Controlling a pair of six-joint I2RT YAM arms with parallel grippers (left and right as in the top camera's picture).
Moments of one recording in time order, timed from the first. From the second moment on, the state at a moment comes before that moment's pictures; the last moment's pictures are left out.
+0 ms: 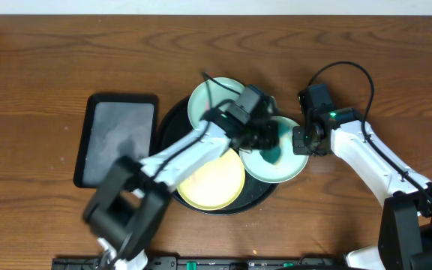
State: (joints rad) left arm -0.68 1.84 1.26 -0.40 0.44 -0.66; right arm 0.29 1.65 1.04 -0.77 0.09 0.31
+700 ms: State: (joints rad) left arm -0.69 1.79 1.27 -0.53 0.19 -0.59; right arm 0.29 1.65 1.04 -0.77 0.08 0.31
